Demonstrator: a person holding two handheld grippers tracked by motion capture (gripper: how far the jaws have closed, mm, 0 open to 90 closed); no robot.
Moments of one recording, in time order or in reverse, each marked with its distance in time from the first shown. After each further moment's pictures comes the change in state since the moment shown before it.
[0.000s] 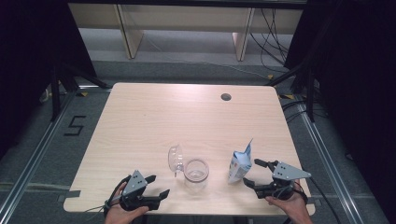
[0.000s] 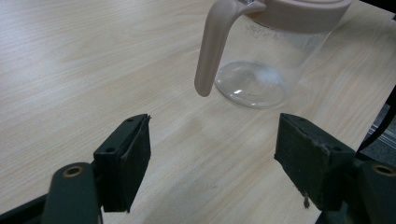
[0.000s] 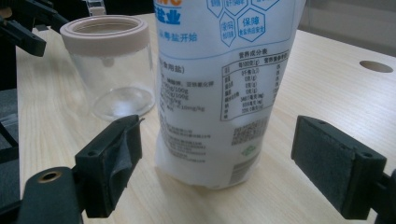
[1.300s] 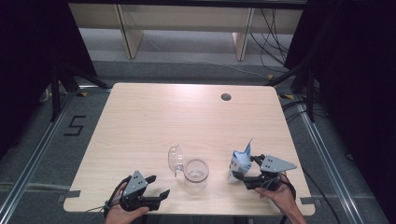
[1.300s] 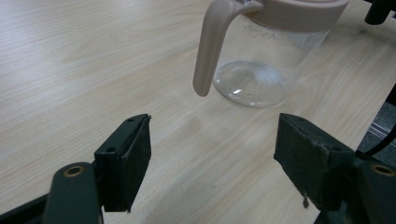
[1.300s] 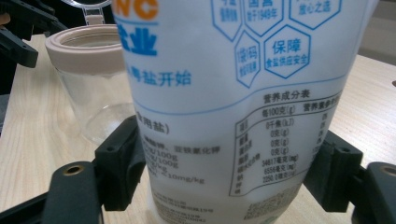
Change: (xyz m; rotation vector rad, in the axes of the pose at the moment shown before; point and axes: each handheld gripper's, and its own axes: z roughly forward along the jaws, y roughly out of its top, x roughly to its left) left arm -0.003 0.000 0.000 -0.006 0.001 -0.003; right arm -0.006 0.006 0.036 -0.033 0.054 -0.027
